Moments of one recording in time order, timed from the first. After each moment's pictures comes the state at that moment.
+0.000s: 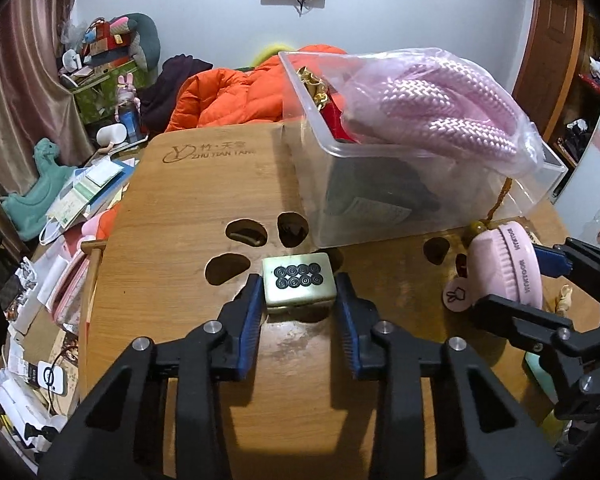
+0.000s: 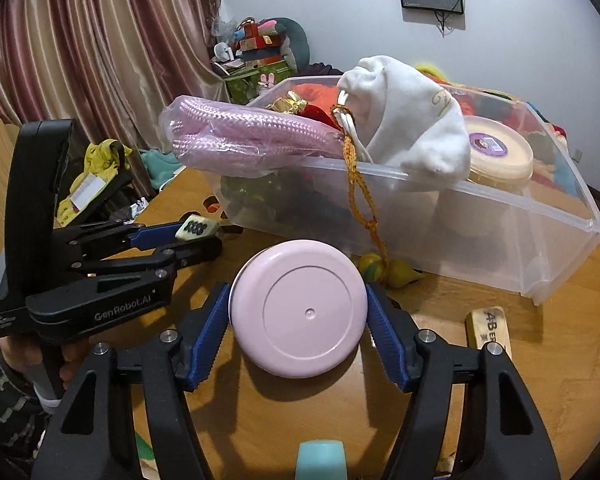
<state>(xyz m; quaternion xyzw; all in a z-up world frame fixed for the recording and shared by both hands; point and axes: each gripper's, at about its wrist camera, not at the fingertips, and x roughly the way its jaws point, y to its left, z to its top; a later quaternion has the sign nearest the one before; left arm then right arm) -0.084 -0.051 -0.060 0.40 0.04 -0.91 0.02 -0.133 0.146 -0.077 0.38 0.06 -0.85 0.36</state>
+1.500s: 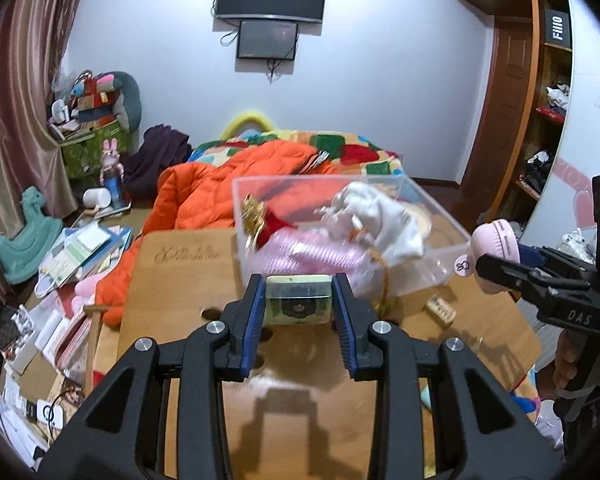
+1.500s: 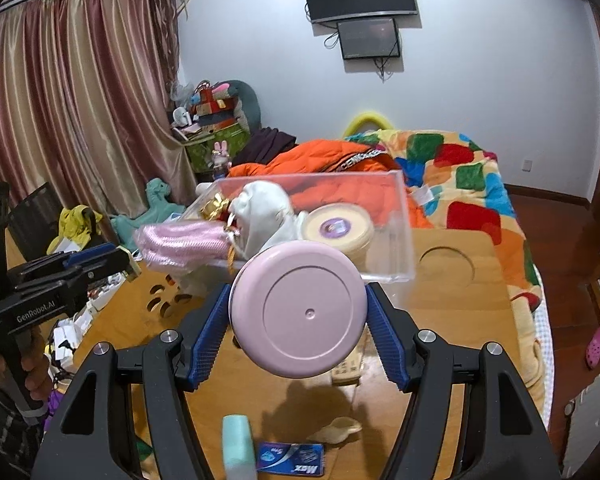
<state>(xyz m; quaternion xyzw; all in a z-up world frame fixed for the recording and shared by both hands) -0.053 -0.020 0.034 0.29 0.04 -0.96 -0.03 -0.122 0.223 -0.002 0.30 0.00 -0.91 0.28</state>
